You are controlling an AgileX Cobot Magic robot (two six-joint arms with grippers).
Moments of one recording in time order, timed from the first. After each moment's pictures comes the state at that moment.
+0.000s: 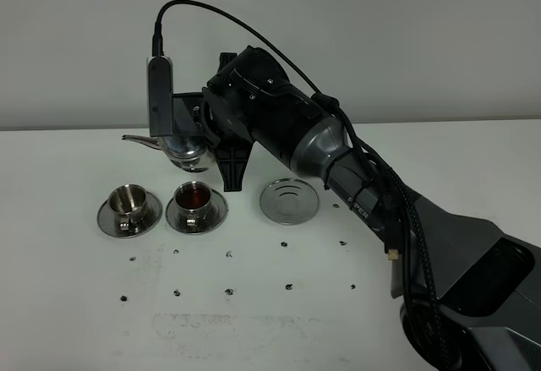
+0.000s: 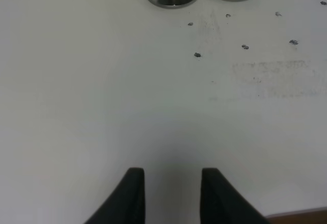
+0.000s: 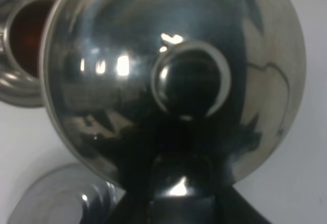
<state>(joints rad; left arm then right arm) 0.03 0.00 -0.46 -0.08 1.07 0.14 0.78 2.53 -2.59 -0.32 1.06 -0.87</state>
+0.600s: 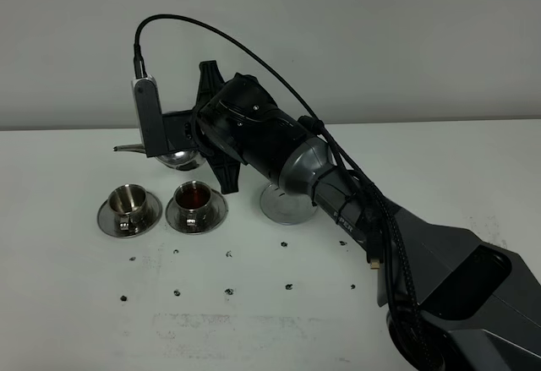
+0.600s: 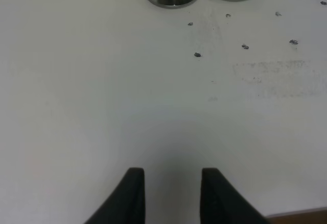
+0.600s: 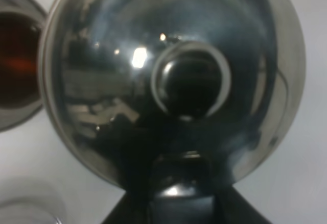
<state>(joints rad) 0.03 0.00 -0.46 -0.08 1.07 0.14 0.79 2.59 -2.59 -0.39 0.90 -0.96</state>
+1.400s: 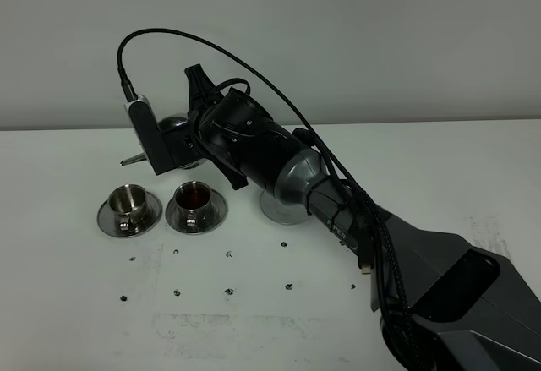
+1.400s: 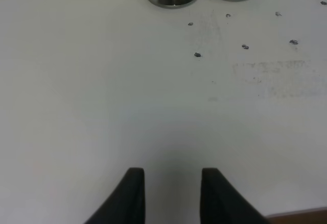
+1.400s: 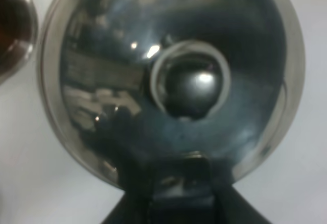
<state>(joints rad) 0.03 0.00 -0.46 -0.08 1.07 0.14 0.79 2.63 -2.59 -0.49 0.81 -1.11</state>
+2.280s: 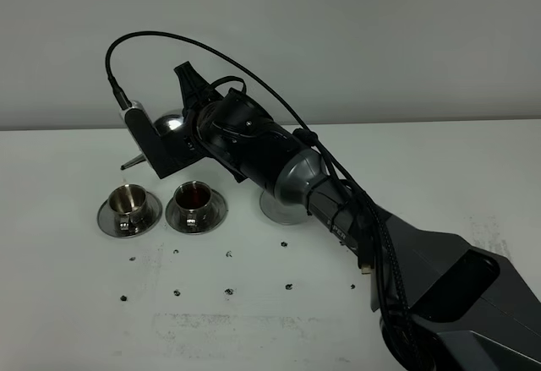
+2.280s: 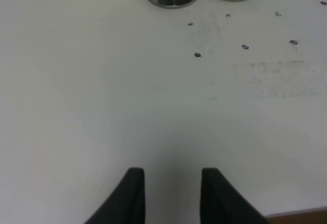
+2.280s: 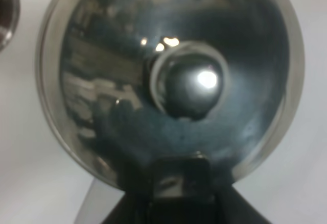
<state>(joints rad) 0.03 0.00 -0.46 -0.08 1.07 0.14 0.79 2.64 -2.59 -0.52 0.76 -1.21</state>
